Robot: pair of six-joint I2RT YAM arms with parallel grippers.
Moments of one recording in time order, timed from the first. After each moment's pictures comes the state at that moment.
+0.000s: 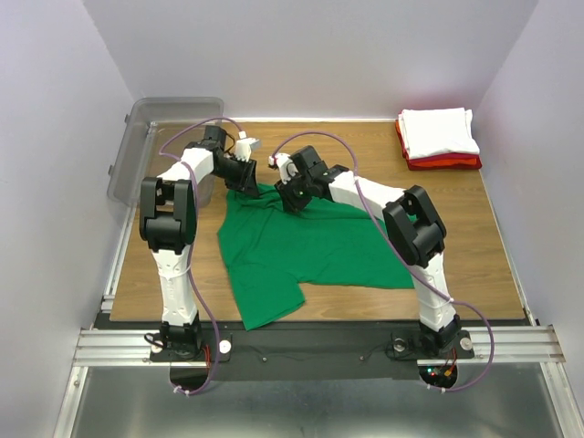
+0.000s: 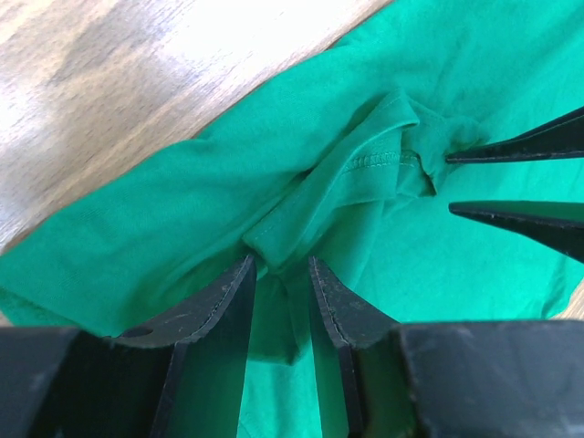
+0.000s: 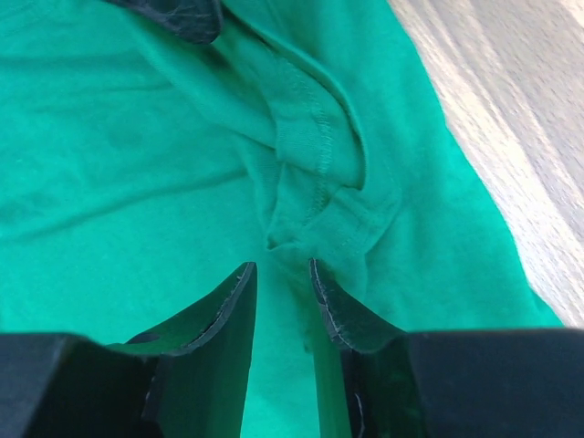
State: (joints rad) left arm -0.13 2.13 1.64 -0.68 0.66 0.27; right arm 0.66 2.17 1.68 -0.37 -0.29 -0.13
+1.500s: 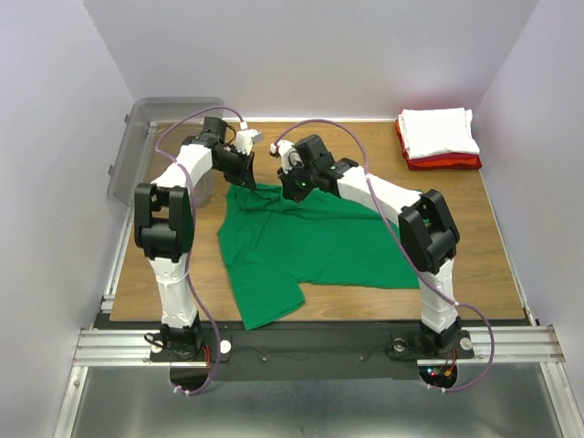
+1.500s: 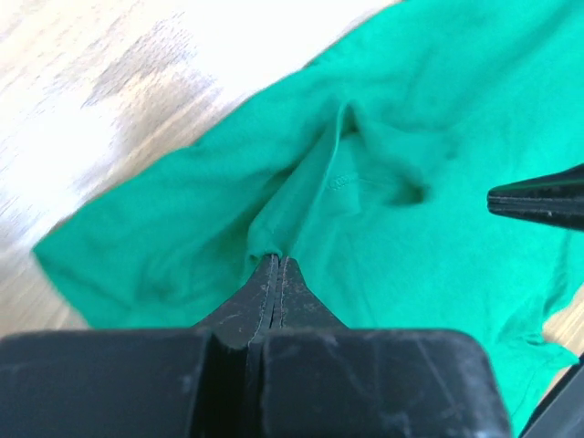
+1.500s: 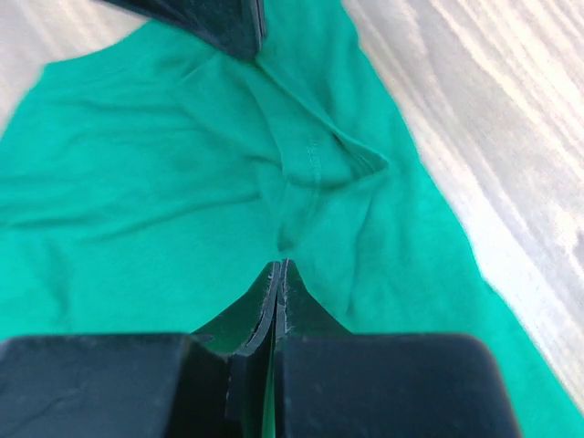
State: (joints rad) left arm -0.15 2.04 1.65 -0.71 0.60 0.29; right arm 0.66 2.07 1.69 -0.37 -0.31 -0.12
